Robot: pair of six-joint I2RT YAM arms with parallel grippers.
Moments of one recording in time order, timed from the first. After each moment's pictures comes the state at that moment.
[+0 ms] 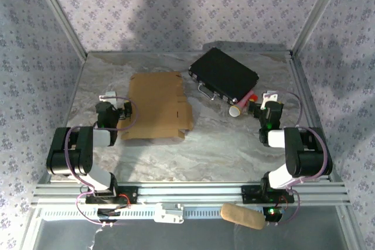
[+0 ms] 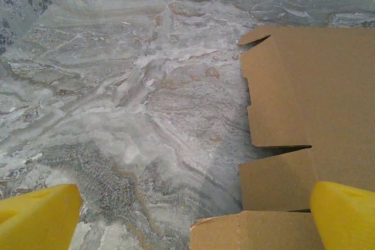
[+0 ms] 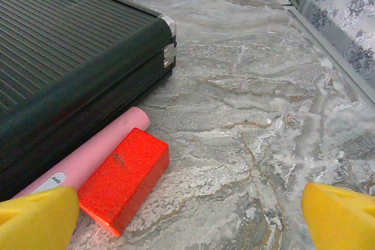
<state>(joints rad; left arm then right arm) 0.01 1.53 0.39 0.73 -0.09 -0.05 -0.01 1.51 0.38 0.75 0.16 0.01</state>
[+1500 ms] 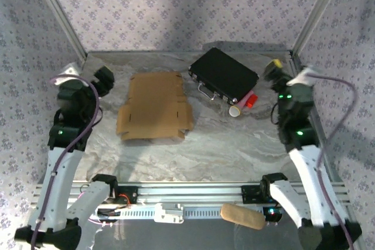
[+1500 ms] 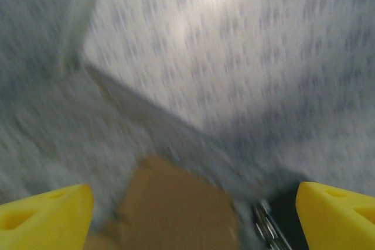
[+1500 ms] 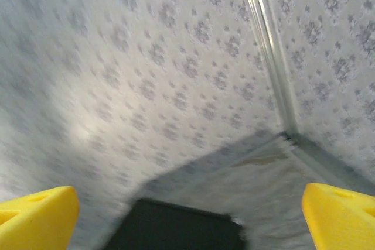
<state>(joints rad) -0.20 0.85 1.08 -0.53 -0.20 -0.69 0.11 0.80 0.98 -0.21 0.33 0.49</state>
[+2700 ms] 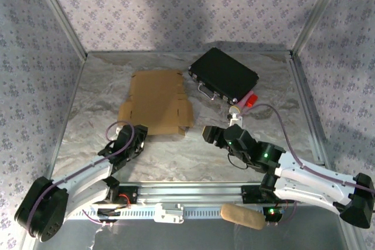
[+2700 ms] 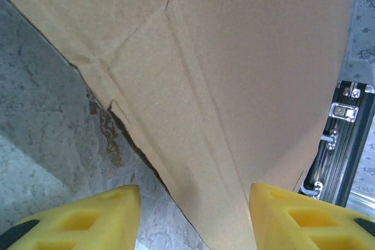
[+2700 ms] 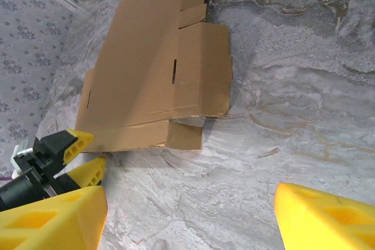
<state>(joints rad) -0.55 0.94 0.21 0.04 -0.17 -1.66 1.02 0.82 0.59 -0.34 0.34 0.99</state>
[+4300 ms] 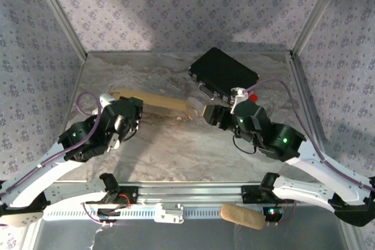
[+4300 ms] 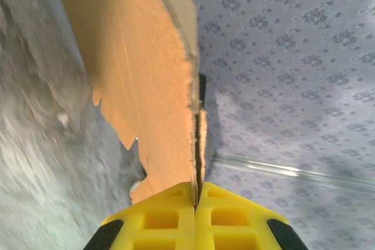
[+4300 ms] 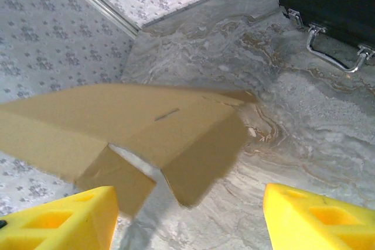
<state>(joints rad) -1.06 0.90 1.23 -0.90 -0.69 -1.88 0.97 0.89 1.08 -0.64 0.27 0.87</state>
